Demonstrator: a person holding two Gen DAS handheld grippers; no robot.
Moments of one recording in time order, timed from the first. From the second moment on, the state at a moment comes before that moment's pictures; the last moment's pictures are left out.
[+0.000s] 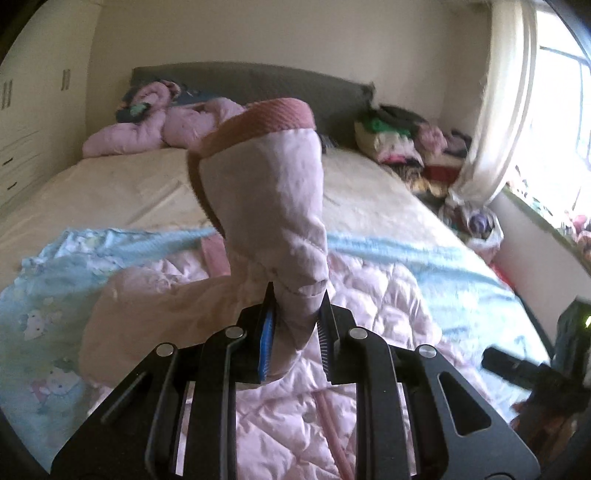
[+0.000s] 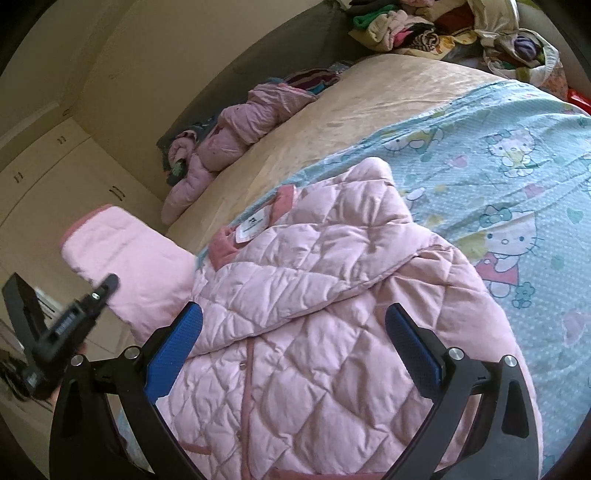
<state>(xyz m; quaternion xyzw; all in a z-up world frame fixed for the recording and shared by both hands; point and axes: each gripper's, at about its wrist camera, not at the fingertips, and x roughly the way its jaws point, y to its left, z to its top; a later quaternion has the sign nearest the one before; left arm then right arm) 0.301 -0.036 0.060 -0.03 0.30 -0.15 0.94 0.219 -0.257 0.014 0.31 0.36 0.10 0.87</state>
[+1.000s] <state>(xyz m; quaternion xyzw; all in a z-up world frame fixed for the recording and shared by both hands) 0.238 -0.111 -0.033 0.16 0.41 -0.25 0.86 0.245 -0.258 -0.002 0.32 0.40 0.10 0.86</state>
